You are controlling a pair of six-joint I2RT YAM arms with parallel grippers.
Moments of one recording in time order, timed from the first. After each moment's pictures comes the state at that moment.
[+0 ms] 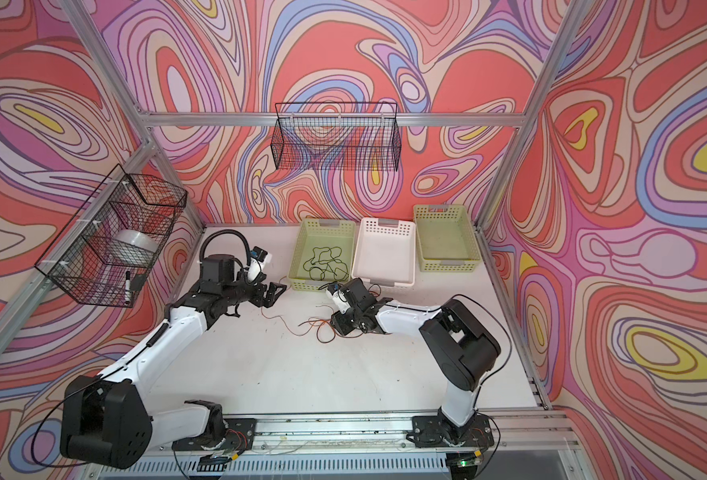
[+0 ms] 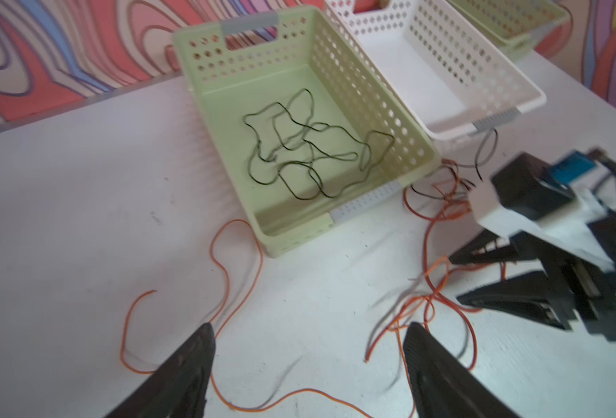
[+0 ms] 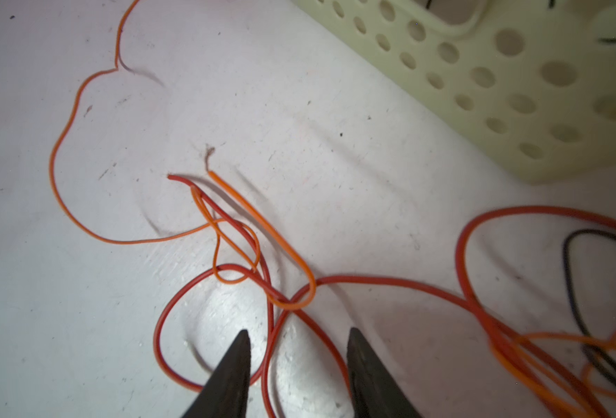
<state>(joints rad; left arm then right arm) -0.18 1.27 0.87 -0.31 0.41 0.22 0.69 1.80 0.98 -0.11 -0.23 0.11</state>
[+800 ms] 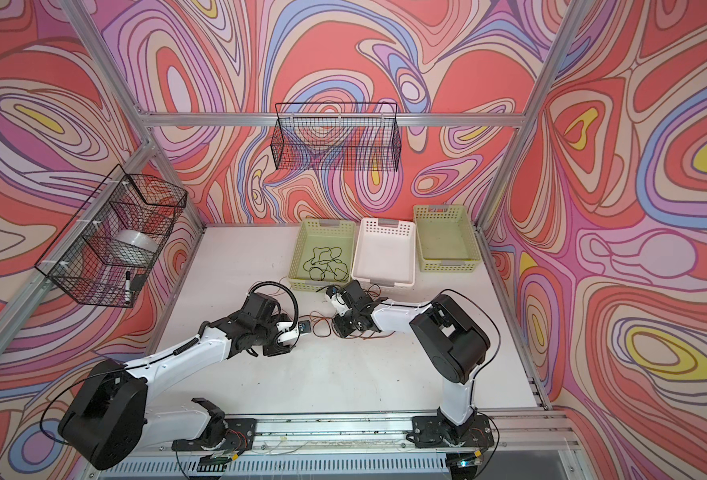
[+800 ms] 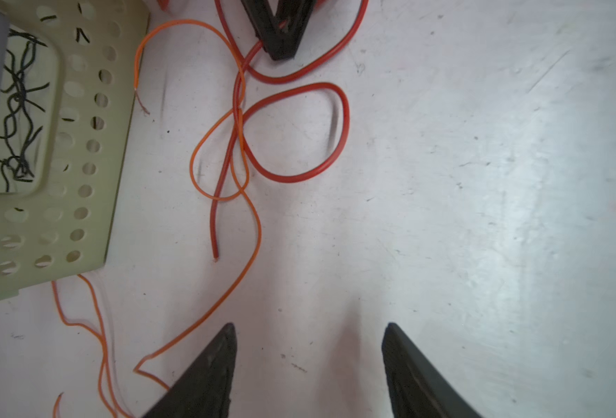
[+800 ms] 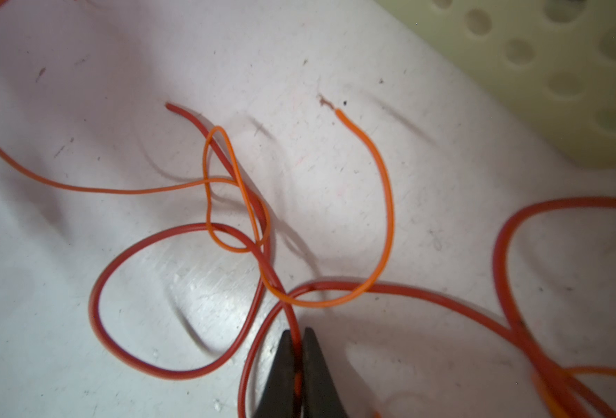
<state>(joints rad) -0.49 1.29 0.61 -0.32 0.16 0.93 0.69 1.84 0.99 -0.13 -0.23 0.08</state>
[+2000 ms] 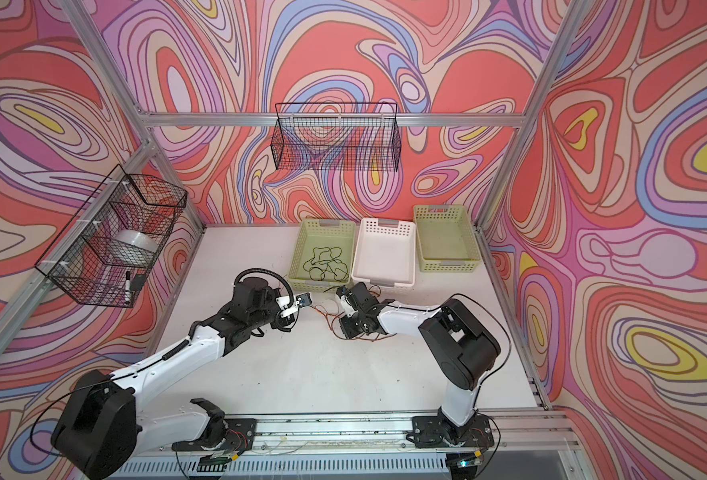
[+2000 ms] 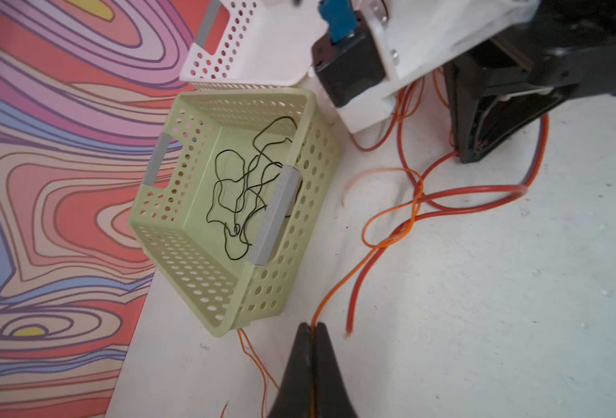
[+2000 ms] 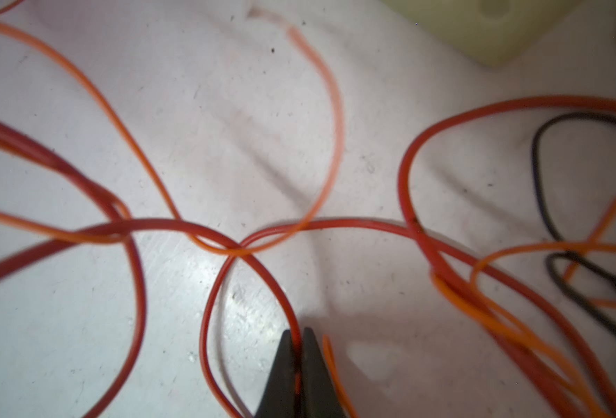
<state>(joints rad) -0.45 1.21 0.68 -0.04 0.17 0.84 0.66 1.77 0.93 -0.18 -0.17 0.19</state>
